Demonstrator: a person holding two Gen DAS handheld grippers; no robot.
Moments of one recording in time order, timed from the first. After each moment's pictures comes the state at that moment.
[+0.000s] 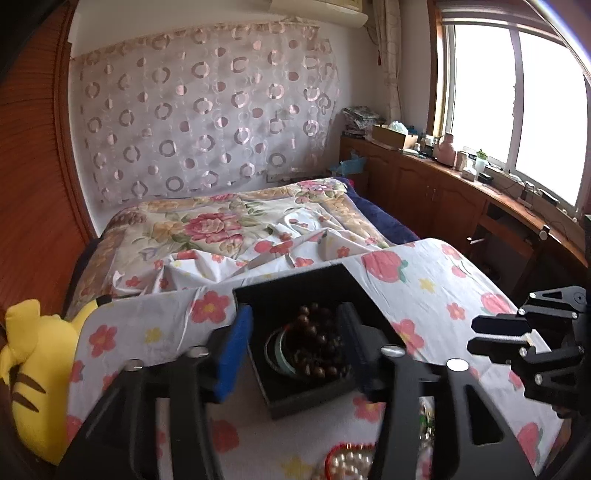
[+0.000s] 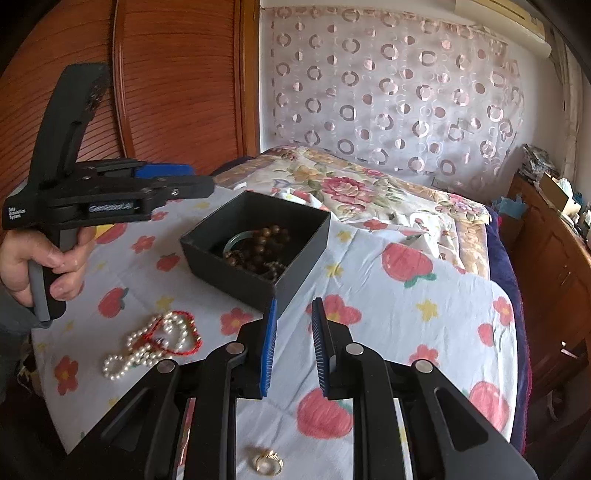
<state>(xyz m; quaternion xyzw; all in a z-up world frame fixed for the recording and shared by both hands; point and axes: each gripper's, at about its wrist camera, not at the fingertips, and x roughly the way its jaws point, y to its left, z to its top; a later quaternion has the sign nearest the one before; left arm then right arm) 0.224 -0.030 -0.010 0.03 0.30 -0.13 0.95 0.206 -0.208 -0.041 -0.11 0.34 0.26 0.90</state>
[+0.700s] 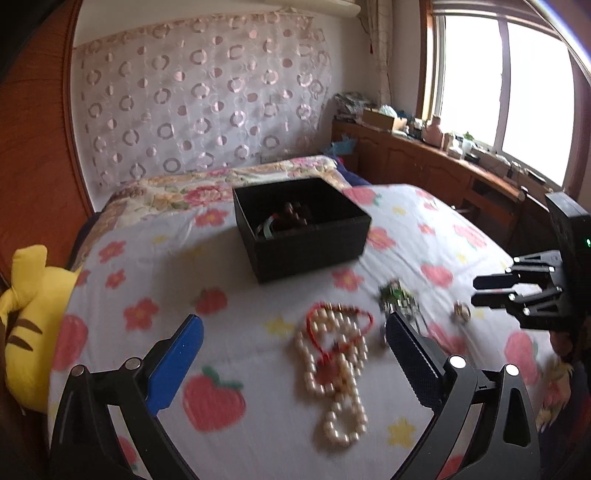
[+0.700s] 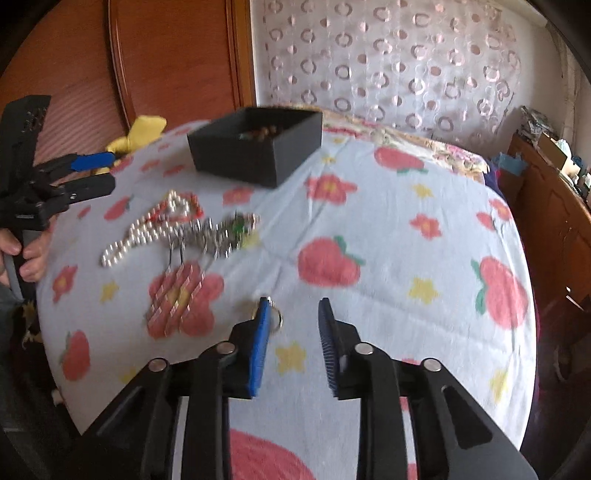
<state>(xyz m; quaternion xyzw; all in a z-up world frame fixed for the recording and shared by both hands) 0.121 -0.011 -0.064 0.04 0.33 -0.14 0.93 0.146 -0.251 -0.109 -0.11 0.41 0.25 0.87</state>
